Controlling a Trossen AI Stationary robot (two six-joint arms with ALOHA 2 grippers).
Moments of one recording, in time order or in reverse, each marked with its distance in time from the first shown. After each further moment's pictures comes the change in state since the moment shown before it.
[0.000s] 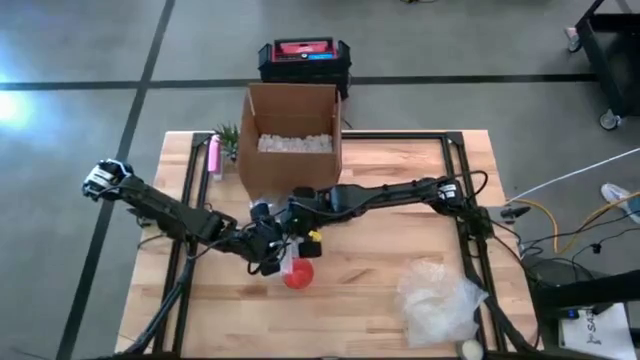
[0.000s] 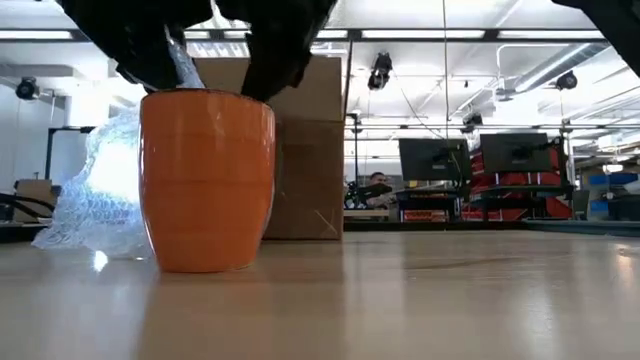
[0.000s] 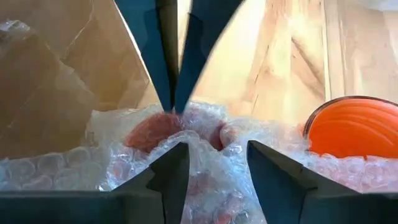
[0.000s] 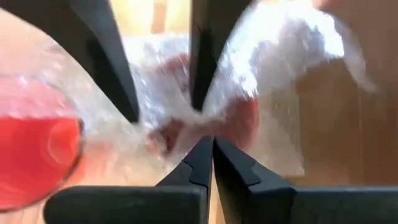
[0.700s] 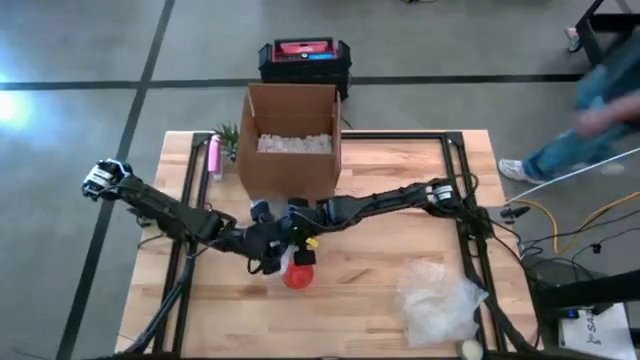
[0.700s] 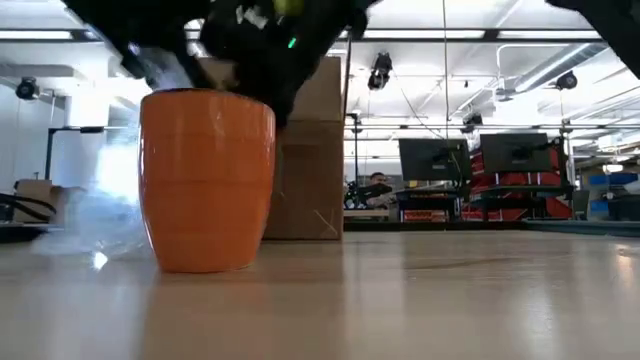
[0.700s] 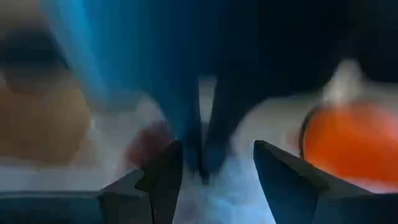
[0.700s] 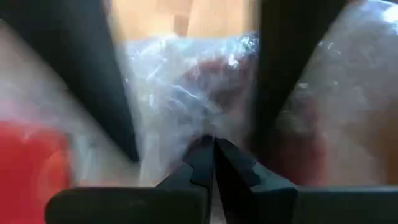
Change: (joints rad) left arm 0.002 -0.004 0.002 -0.002 -0.013 -0.007; right arm -0.008 0.034 -0.229 0.266 -0.038 0.021
